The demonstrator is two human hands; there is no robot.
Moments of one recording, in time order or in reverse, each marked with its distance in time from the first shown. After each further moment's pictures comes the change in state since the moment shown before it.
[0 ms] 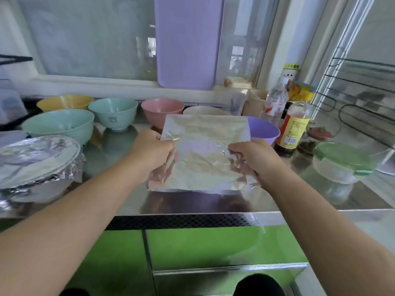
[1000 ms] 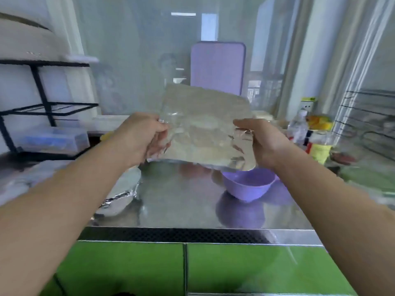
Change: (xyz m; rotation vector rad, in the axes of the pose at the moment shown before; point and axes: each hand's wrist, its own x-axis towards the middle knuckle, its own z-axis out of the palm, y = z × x) left_hand -0.027 0.050 -0.156 -0.476 -0.046 0.054; right_hand -0.050 -0.107 0.072 0.320 -0.300 -0.075
